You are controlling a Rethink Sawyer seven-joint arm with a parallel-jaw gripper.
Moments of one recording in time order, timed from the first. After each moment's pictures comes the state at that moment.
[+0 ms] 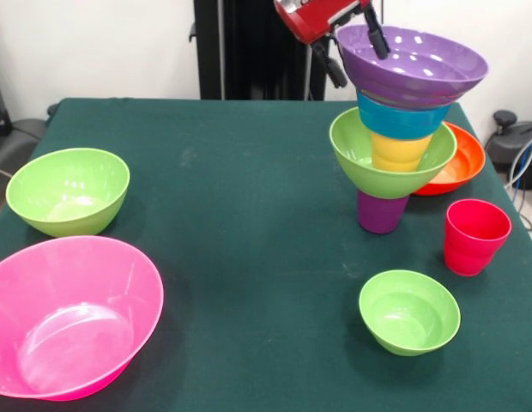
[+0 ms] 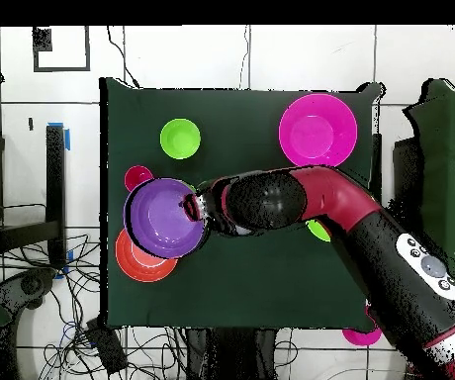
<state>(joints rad) -0.98 -0.66 1.08 1.90 -0.30 0.82 1.63</state>
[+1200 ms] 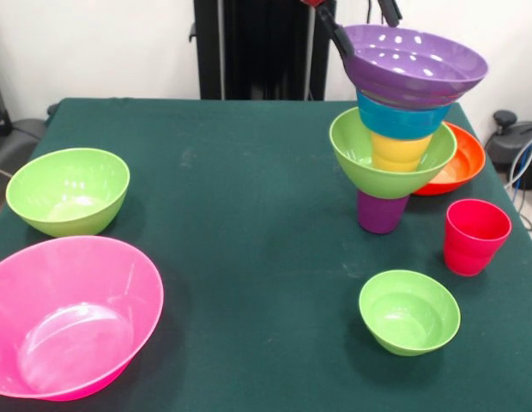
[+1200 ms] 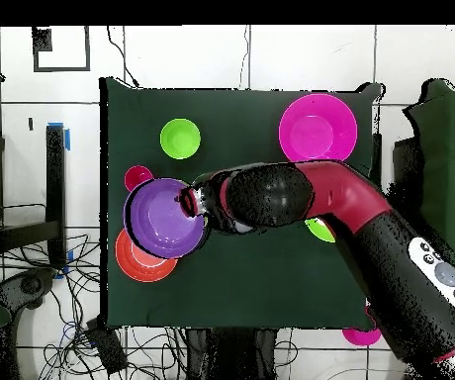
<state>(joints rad) -0.98 -0.75 1.09 1.89 -0.22 0.85 1.63</state>
